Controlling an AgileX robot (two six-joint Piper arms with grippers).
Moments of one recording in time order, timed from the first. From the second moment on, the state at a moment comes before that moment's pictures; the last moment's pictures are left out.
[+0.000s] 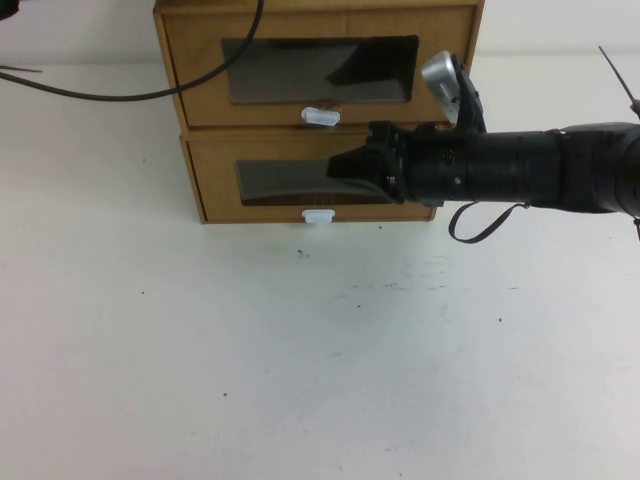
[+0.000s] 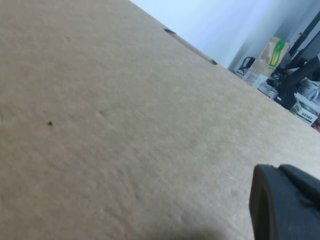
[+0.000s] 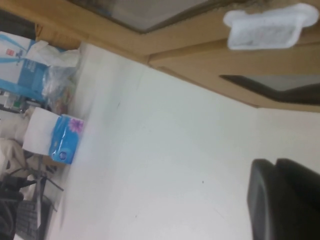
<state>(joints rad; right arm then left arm) 0.36 1.96 -1.33 1.71 0.79 -0.98 -0.10 2.16 -2.19 -1.30 1.07 1.02</state>
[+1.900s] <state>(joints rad) 0.82 1.86 -1.41 1.31 -0.63 -2.06 -0.10 2.16 -2.19 -1.27 1.07 1.04</state>
